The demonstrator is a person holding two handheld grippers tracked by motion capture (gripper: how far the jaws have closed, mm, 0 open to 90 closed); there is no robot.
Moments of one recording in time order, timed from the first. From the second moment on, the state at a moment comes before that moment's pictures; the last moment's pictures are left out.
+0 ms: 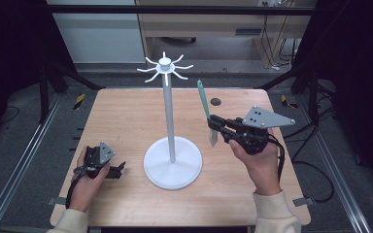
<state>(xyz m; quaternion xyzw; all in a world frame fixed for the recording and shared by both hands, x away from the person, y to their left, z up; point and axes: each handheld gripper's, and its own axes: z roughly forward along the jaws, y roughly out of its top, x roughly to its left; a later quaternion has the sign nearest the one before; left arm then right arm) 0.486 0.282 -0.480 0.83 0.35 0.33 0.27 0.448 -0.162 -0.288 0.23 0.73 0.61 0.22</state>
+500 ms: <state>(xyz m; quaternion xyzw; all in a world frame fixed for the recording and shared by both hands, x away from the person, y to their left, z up) 0.486 0.281 -0.481 0.84 0.35 0.33 0.27 0.441 -0.152 -0.277 0.21 0.72 0.62 0.22</state>
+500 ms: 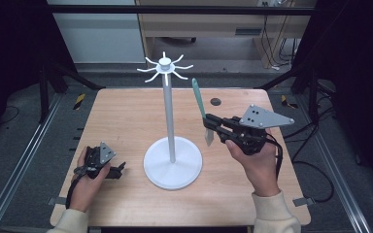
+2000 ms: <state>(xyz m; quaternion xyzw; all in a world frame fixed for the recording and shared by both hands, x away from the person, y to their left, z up) 0.486 0.282 -0.481 0.84 0.35 0.33 0.27 0.451 -0.134 -0.265 0.21 0.74 0.60 0.22</state>
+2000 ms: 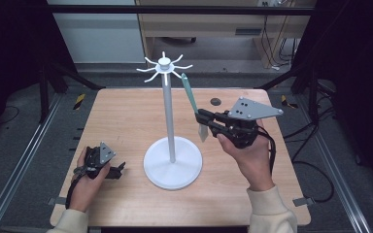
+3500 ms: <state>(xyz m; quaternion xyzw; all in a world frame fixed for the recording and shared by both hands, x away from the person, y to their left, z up) 0.486 0.281 -0.482 0.84 0.35 0.33 0.27 0.467 -0.112 -0.268 0.22 0.75 0.59 0.21</state>
